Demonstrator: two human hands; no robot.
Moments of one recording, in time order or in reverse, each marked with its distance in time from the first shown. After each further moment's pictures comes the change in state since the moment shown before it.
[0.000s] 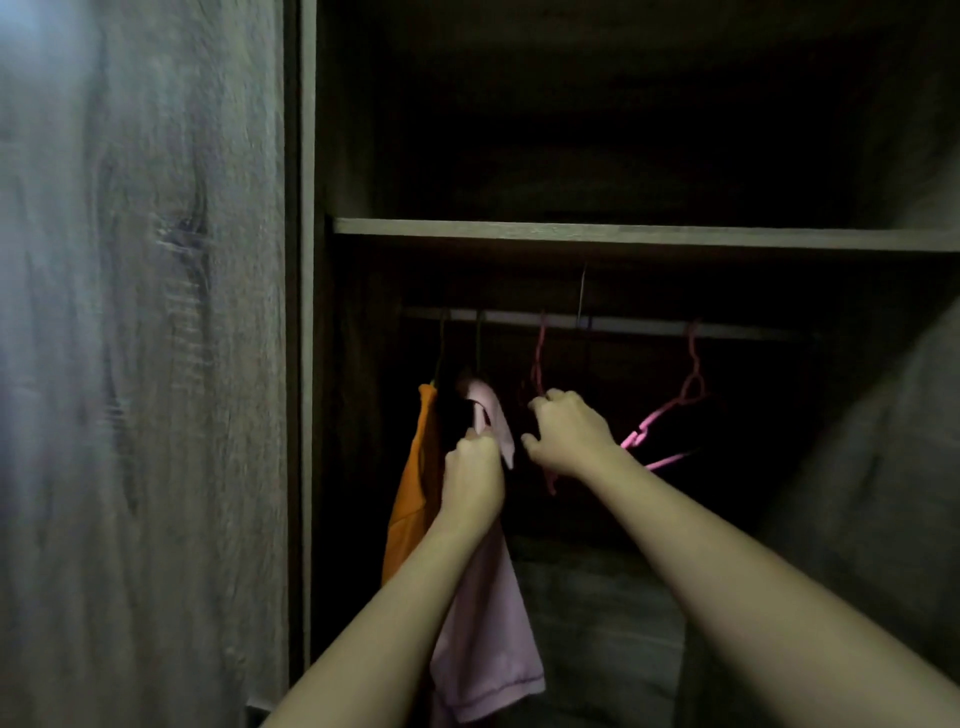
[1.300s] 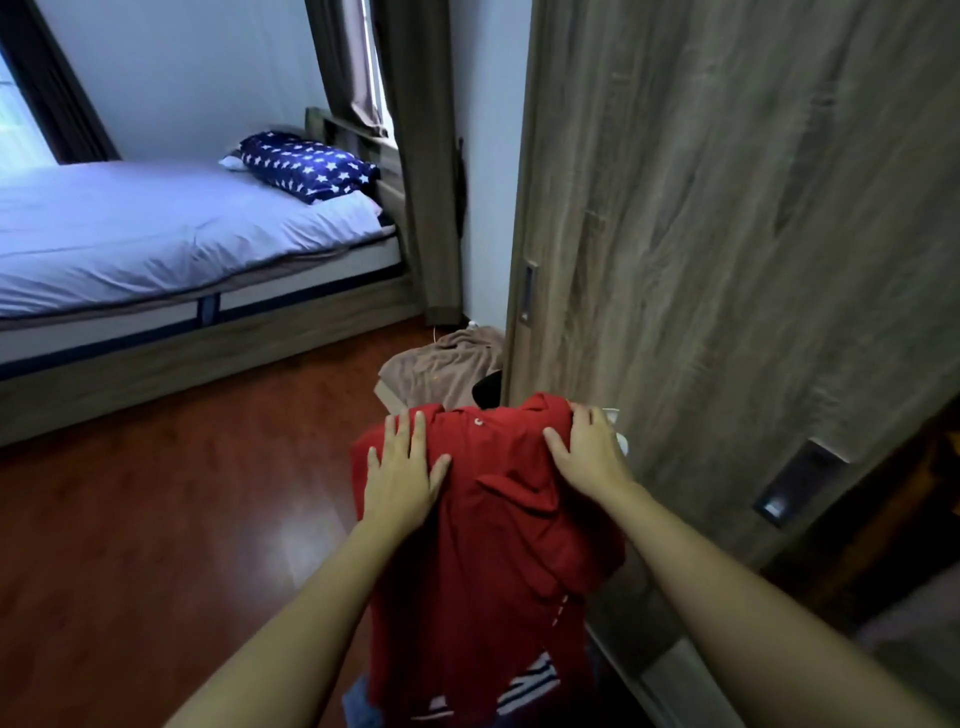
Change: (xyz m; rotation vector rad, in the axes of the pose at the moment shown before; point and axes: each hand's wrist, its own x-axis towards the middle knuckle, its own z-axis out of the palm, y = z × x) left_hand -0.461 -0.453 -0.233 0.443 -0.243 -0.889; right_hand -0.229 -0.502 0.204 0.614 -0.464 -0.430
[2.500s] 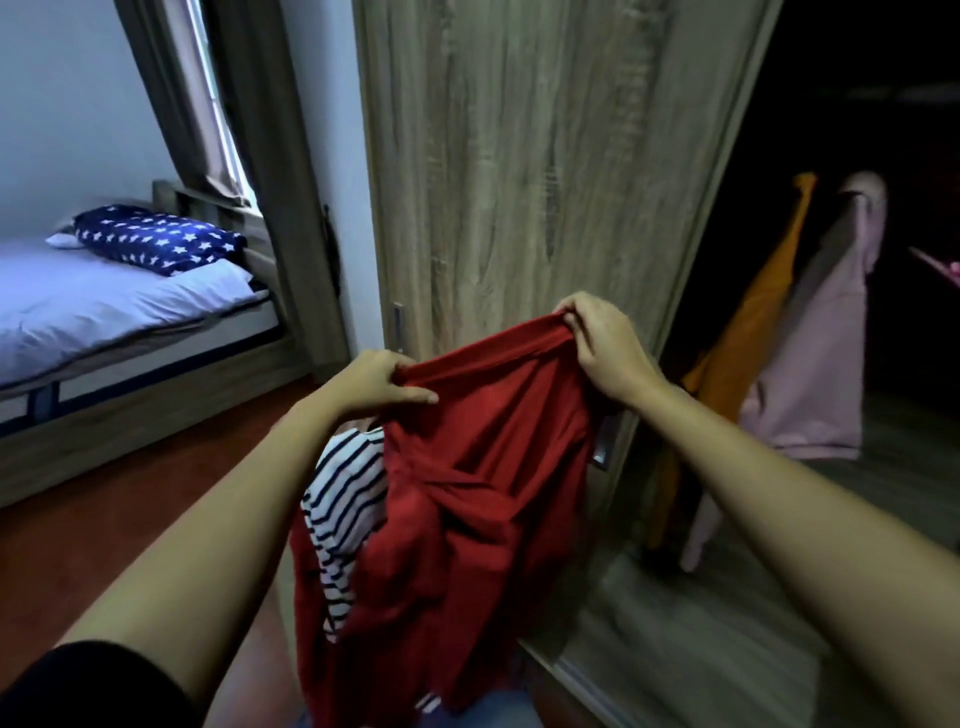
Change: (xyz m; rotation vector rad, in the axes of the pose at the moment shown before) left_hand -0.001 0.133 -0.162 -0.188 -0.218 0.639; right_hand -0.085 0.037 -0.222 0.047 0.572 -0.447
